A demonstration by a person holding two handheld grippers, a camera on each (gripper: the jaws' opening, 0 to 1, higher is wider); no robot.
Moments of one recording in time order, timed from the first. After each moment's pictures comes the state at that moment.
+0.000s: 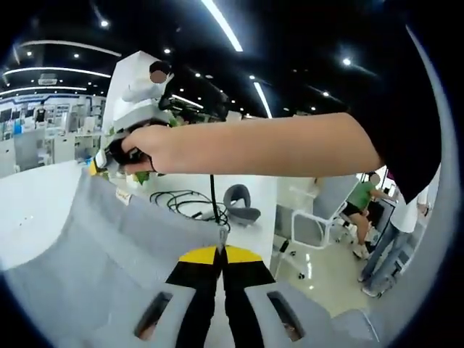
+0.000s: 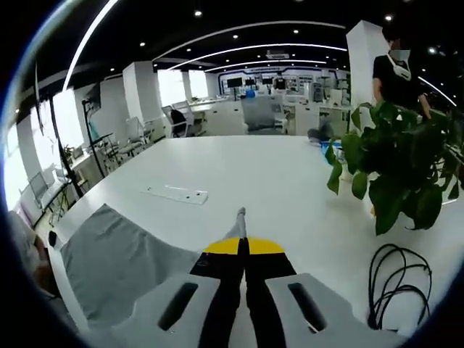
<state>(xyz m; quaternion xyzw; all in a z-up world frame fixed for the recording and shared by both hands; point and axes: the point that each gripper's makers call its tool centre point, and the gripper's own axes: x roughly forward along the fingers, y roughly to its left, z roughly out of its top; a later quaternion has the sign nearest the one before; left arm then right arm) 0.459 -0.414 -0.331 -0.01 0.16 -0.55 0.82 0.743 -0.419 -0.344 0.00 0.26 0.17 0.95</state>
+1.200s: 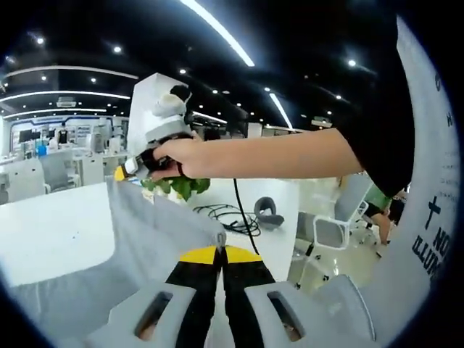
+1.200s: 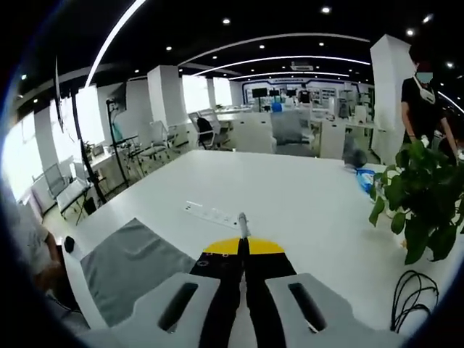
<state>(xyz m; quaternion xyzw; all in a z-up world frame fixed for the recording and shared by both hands) 0.460 -0.271 -0.280 0.01 0.11 -0.47 0.87 0.735 -0.299 -0.281 -0.01 0.22 0.24 0.94</state>
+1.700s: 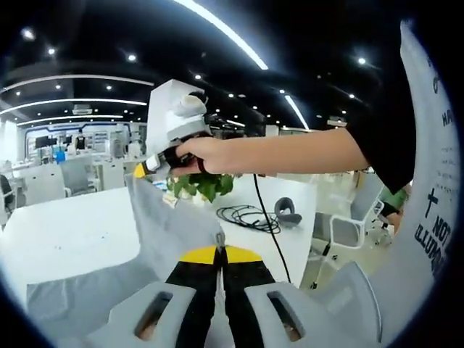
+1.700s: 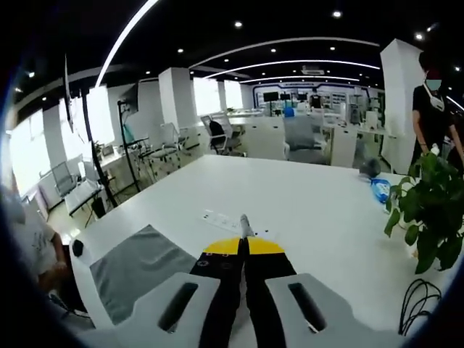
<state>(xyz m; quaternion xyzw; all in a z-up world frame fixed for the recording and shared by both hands) 0.466 -0.211 -0.270 0.03 0.10 -0.42 0.90 0.729 -0.245 -0.258 -0.01 0.21 0.27 0.94</state>
